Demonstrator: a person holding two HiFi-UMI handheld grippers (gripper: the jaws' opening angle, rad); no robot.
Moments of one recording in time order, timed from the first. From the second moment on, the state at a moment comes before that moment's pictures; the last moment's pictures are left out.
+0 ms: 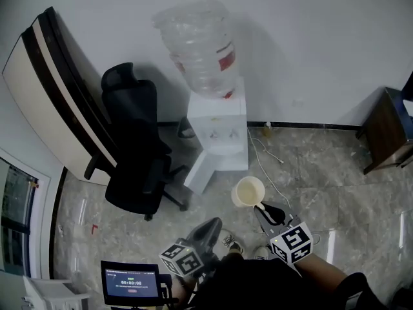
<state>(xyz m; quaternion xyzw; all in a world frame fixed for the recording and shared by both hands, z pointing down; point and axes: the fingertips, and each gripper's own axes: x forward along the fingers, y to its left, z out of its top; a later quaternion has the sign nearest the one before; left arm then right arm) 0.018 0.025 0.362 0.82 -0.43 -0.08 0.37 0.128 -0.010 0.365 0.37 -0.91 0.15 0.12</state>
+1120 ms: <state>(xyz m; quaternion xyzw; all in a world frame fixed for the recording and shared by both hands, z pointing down) -0.124 0.205 0.355 0.84 -0.42 -0.05 0.33 0.009 0.183 0.340 0.42 -0.89 0.16 0.09</state>
